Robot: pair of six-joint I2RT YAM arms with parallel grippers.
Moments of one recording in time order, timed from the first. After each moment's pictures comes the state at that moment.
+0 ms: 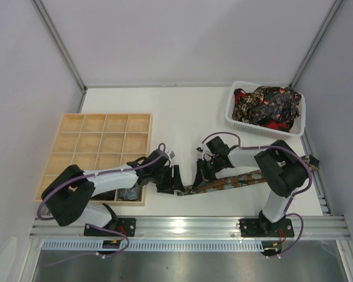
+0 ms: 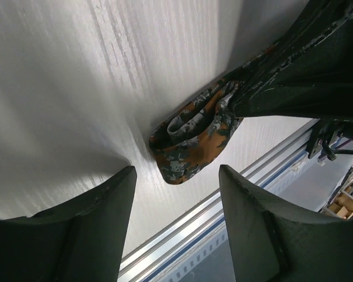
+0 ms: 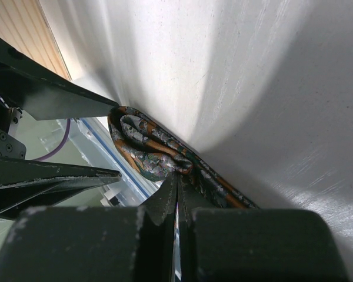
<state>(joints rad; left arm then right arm) -0.80 1.40 0.58 -0.16 0.33 -0.84 0.60 1.76 0.80 -0.23 -0.76 0.57</state>
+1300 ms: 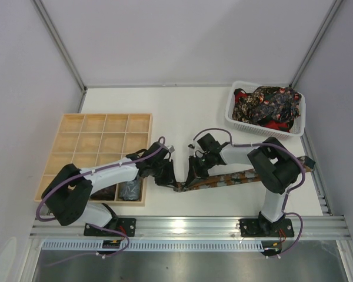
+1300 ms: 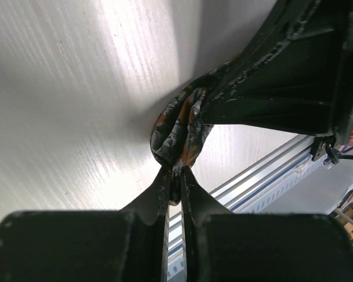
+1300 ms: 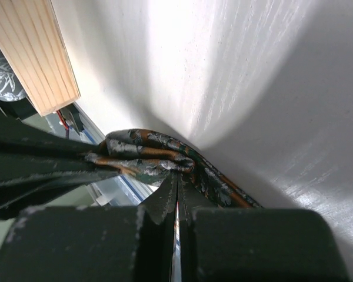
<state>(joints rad) -0.75 1.41 0.70 -0.33 0.32 -0.76 0.67 1.83 0.92 -0.22 -0.72 0.58</state>
